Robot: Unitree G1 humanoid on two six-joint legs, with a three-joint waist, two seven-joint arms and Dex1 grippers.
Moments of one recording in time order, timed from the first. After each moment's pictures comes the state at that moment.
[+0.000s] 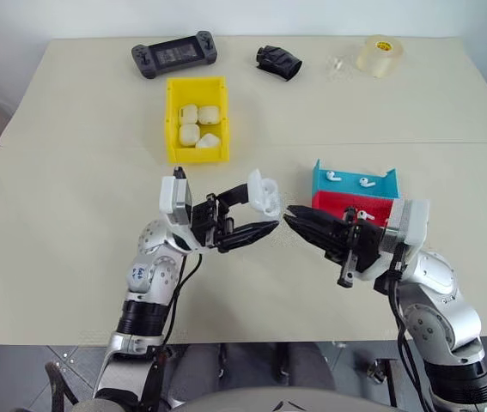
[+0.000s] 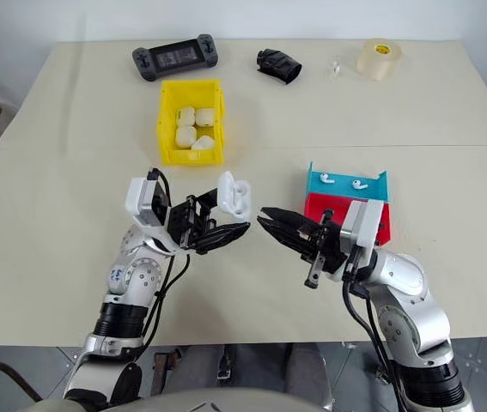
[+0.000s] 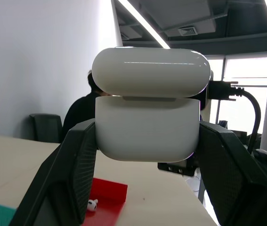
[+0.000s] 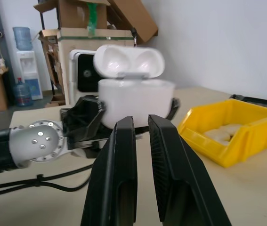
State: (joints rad) left arm -0.37 0.12 -0.01 0.03 -0.65 0.07 -1.21; right arm -0.07 -0.49 -0.02 -0.48 0.67 0.13 0.86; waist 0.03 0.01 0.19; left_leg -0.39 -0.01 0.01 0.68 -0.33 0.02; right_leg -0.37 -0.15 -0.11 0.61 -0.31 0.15
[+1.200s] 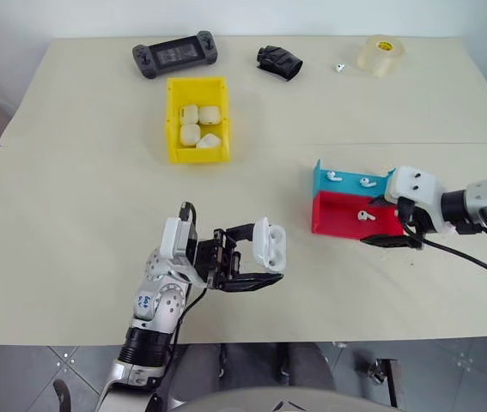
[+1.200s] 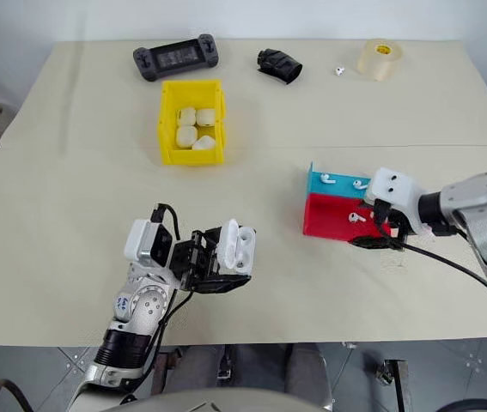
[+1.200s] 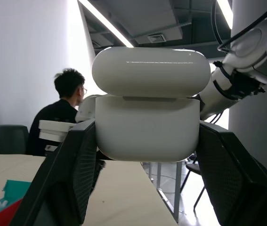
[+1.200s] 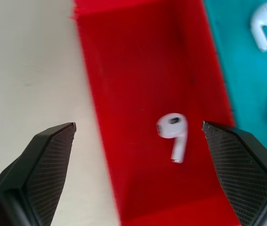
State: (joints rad) left arm -0.22 0.10 -0.11 -0.03 -0.67 -0.01 -1.35; right arm -0.56 -1.07 0.20 0.07 0.18 0.49 1.24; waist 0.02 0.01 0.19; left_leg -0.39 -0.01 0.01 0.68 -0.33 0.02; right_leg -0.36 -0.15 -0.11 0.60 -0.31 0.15
